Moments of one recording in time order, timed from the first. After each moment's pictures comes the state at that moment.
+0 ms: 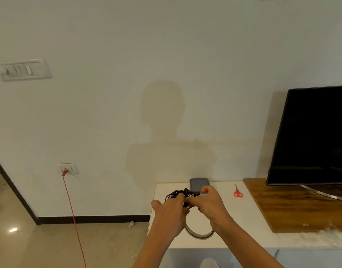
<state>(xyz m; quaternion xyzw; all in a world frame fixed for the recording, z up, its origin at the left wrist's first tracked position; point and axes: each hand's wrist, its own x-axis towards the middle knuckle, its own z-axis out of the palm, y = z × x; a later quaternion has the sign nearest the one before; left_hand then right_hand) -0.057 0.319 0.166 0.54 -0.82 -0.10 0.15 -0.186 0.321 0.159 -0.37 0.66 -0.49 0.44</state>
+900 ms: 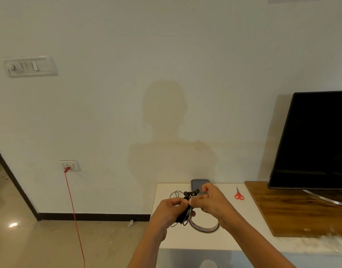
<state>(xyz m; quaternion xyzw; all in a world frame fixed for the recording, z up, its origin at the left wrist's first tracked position) -0.039 0.305 0.160 0.50 -0.55 -0.60 0.29 -0.196 0.321 0.173 -0.49 0.62 -0.41 0.45</state>
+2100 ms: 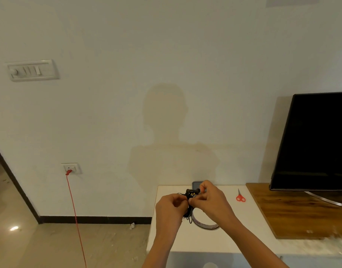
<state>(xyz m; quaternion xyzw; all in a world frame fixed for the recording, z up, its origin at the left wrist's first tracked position) -0.054 0.315 0.164 0.55 -0.61 -0.38 0.43 -0.192 0.320 0.170 -0.56 0.65 -0.40 0.30</state>
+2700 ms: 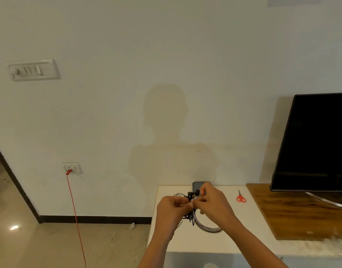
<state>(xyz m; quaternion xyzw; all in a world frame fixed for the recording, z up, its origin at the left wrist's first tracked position) -0.051 0.309 0.162 0.52 -0.58 -0.48 0.40 -0.190 0.320 0.170 -0.58 0.69 -0.35 0.26</state>
